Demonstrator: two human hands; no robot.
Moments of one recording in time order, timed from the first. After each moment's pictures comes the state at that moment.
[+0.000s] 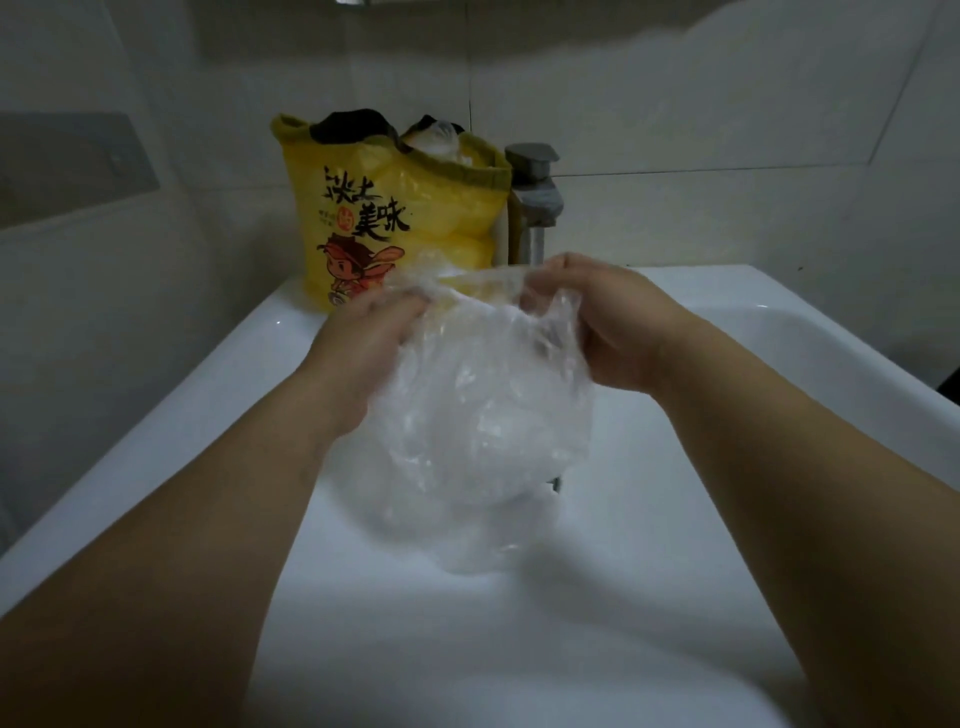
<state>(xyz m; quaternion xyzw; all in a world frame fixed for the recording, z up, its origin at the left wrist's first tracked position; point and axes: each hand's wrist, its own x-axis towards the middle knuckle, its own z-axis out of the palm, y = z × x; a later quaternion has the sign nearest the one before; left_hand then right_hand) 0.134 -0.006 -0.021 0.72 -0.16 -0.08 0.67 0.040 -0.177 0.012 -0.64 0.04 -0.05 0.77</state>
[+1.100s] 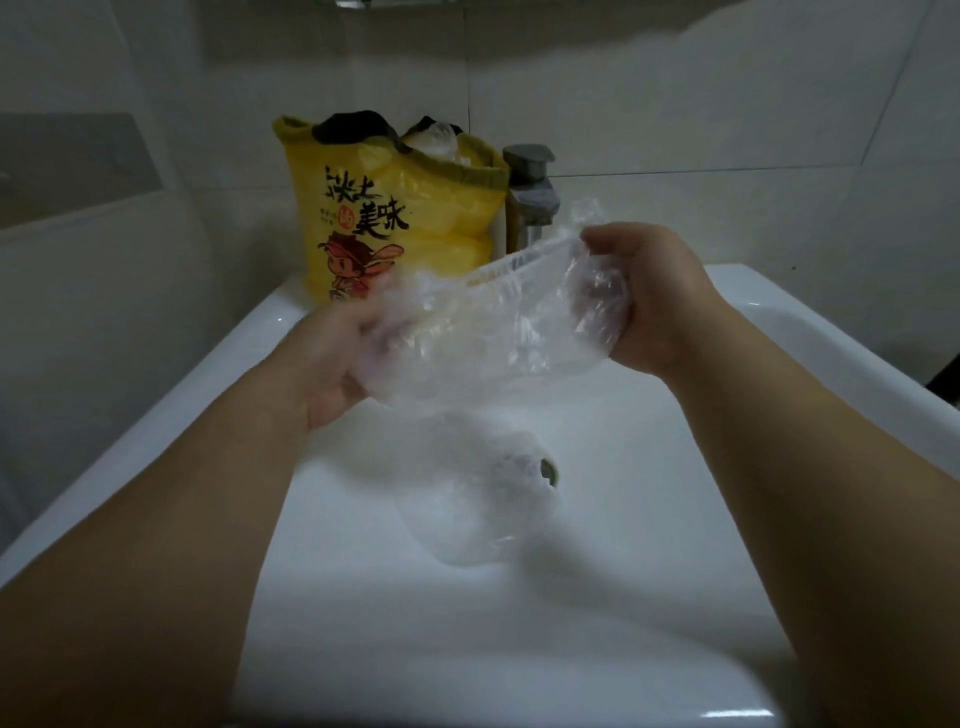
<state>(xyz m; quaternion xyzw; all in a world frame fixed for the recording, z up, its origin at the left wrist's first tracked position) 0.133 0.014 -0.016 0.64 -0.15 -0.21 0.73 0.028 -0.186 0.024 -0.52 0.10 -0.13 0.84</state>
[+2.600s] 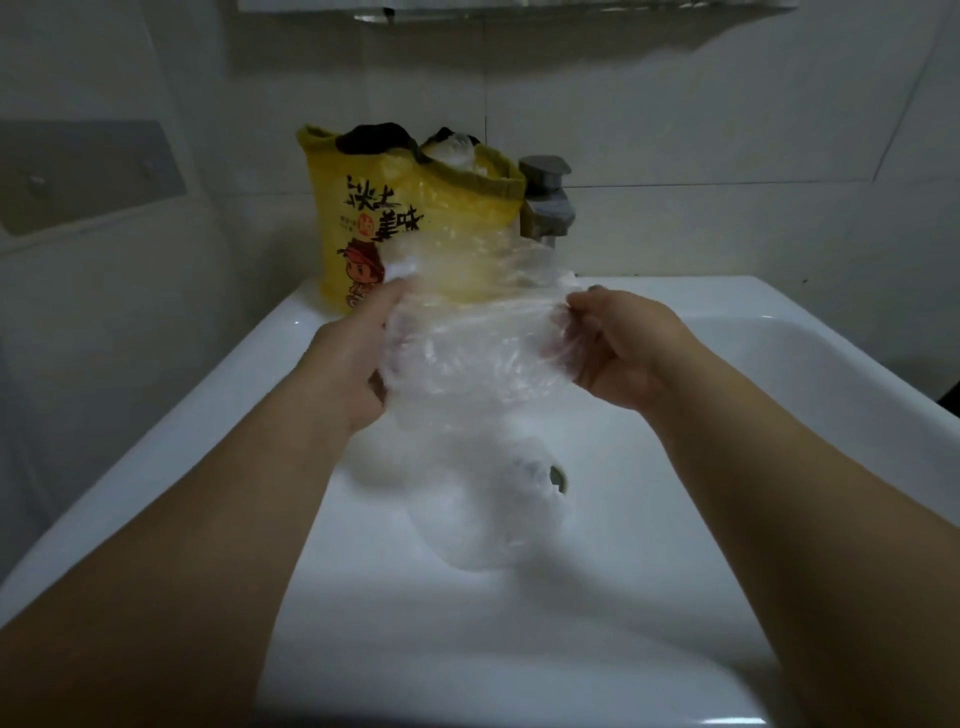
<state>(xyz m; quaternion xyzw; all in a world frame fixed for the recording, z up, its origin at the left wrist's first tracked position) 0.138 0.008 -0.018 0.63 -0.03 -0.17 0.76 0.041 -0.172 0.002 -0.48 0.15 -0.12 0.85</state>
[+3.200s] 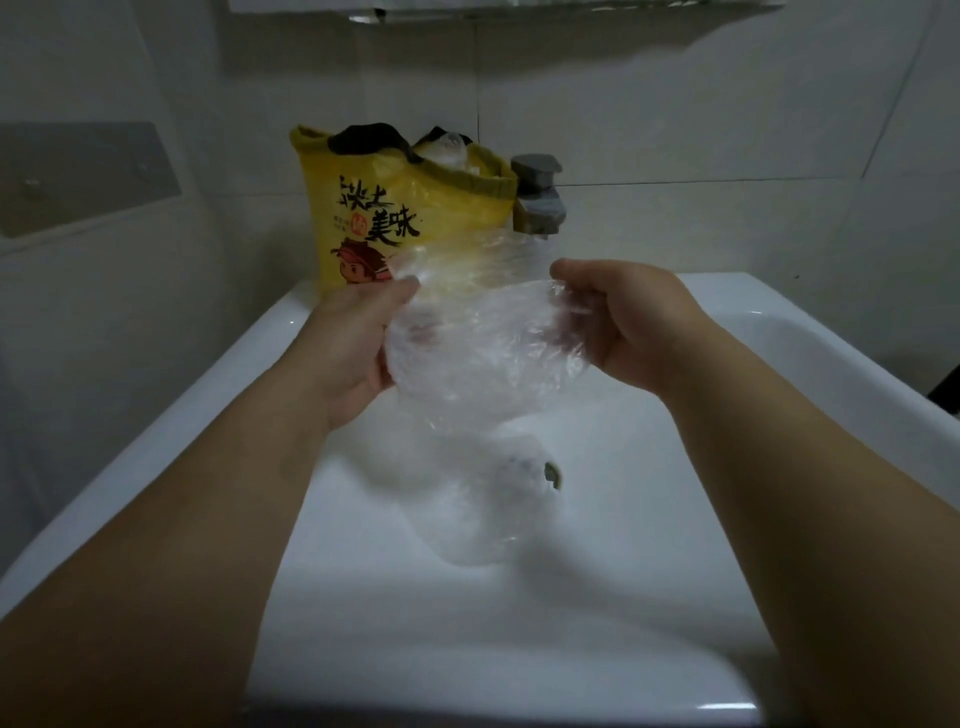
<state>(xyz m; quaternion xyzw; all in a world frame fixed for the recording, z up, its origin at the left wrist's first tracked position) 0.127 0.011 -0.009 0.63 -0.17 -0.14 0.75 0.030 -0.179 0.016 -0.56 0.08 -0.13 0.81</state>
